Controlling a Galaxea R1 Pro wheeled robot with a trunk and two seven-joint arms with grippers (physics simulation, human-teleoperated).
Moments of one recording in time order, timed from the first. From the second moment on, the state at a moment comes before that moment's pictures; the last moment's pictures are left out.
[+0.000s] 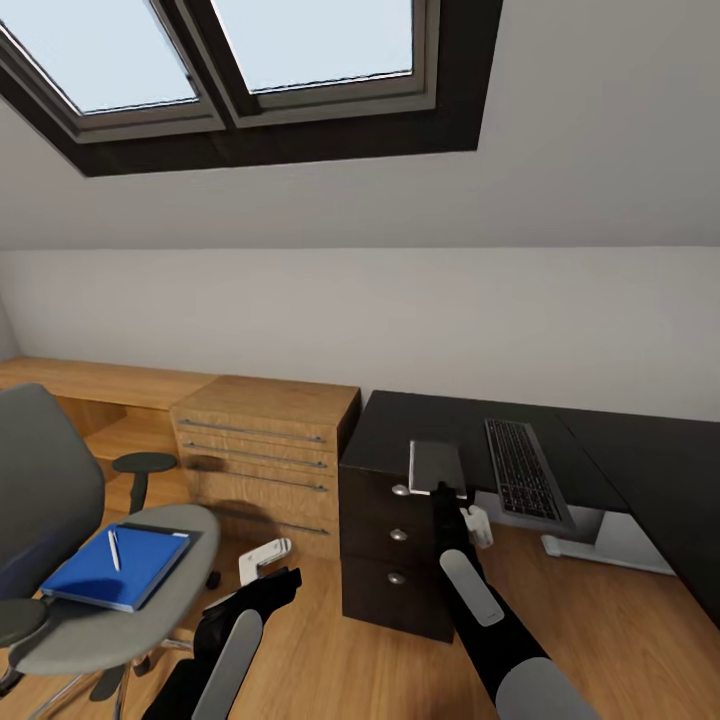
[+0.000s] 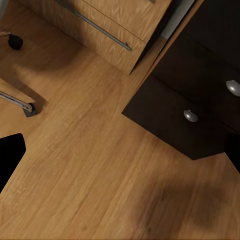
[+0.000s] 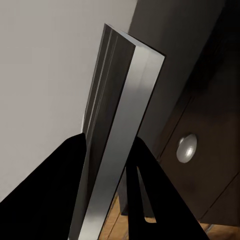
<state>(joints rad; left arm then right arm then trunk) -0.22 -0.11 -0.19 -1.39 0.60 0.59 0.62 -0.54 0.14 0.17 -0.80 -1.30 -0.39 -0.05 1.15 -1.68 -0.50</state>
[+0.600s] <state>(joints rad) -0.22 -0.10 -0.19 -1.38 0.60 0.59 0.62 -0.54 0.14 0.18 -0.80 -1.30 -0.39 -0.05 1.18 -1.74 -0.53</state>
